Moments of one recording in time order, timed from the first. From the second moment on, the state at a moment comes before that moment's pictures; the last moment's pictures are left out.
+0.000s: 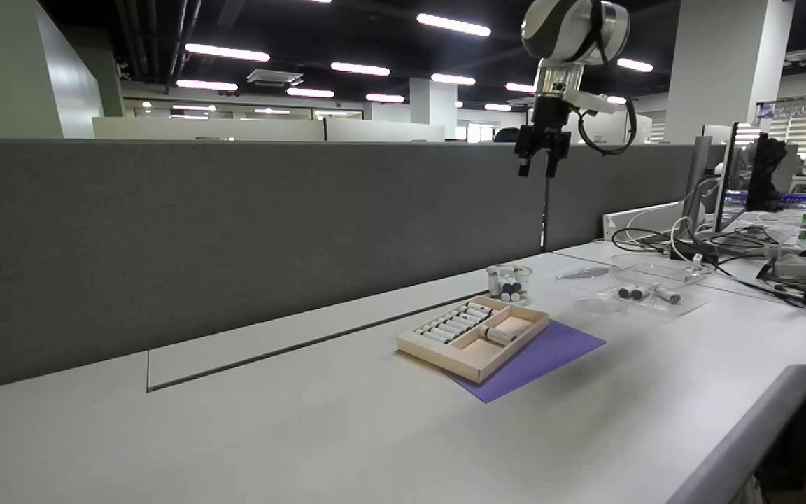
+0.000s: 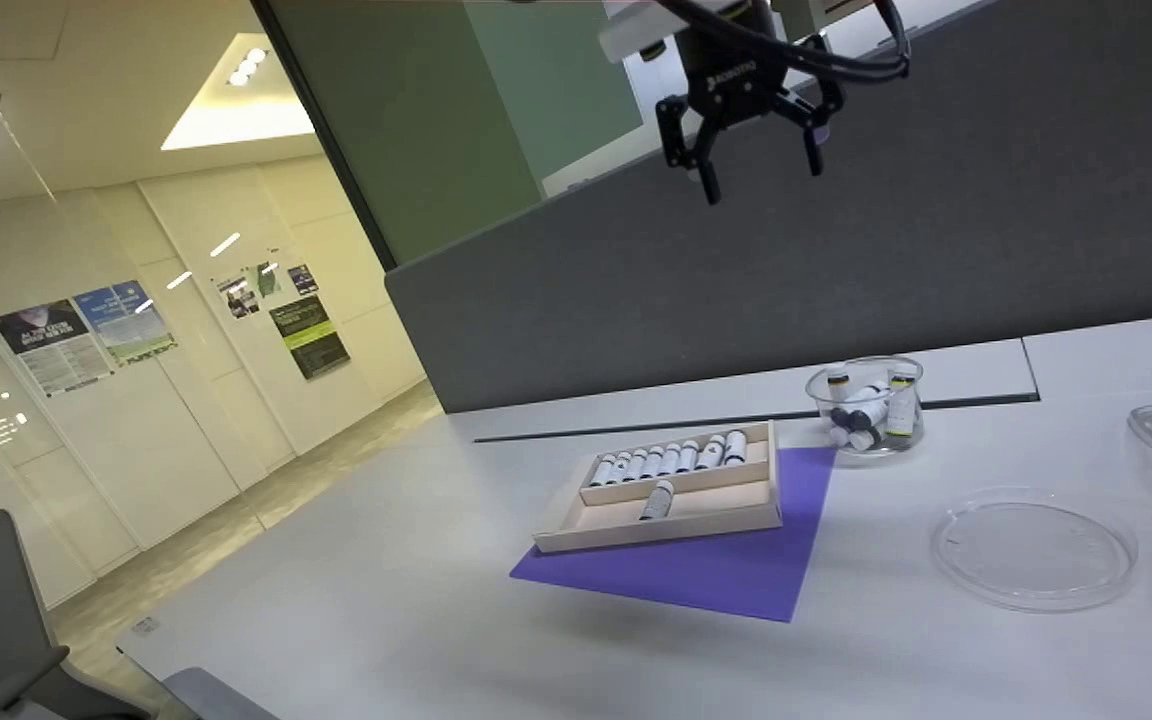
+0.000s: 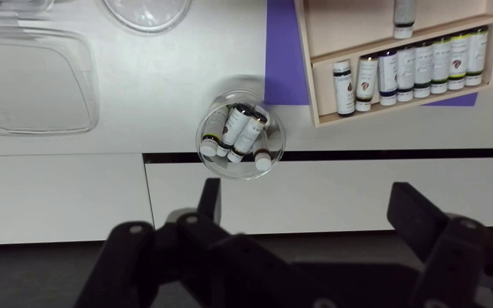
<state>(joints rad) -0.22 0.44 -0.13 -1.56 0.20 2.12 -0.42</state>
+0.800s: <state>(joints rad) -0.25 0.86 -0.10 -1.10 0.09 1.99 -0.30</state>
